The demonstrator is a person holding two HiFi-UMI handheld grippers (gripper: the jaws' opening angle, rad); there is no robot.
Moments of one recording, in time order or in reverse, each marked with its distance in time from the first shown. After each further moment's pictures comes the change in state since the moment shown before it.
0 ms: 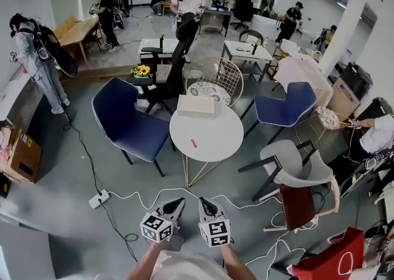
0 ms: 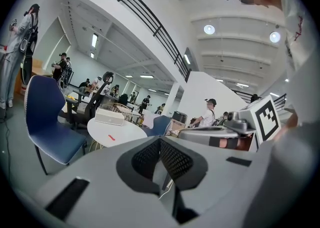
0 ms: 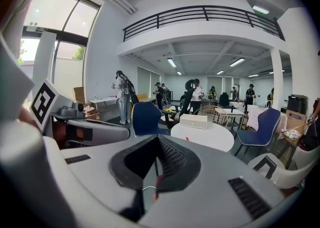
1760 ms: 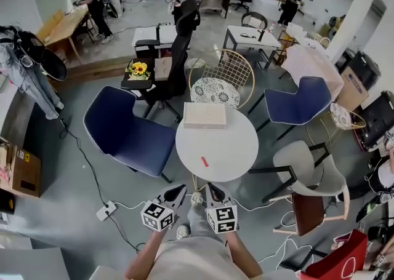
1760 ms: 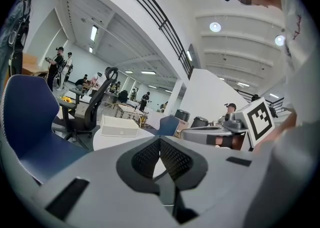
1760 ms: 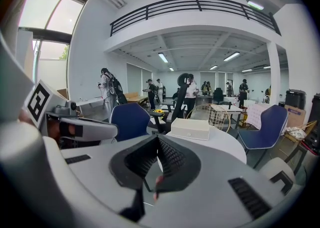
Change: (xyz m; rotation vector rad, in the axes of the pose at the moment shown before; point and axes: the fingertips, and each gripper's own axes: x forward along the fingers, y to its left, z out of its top) left arm 0.109 0.172 0.085 -0.005 0.051 -0.027; right arm 0.193 -0.083 0.066 0.059 0.040 -0.069
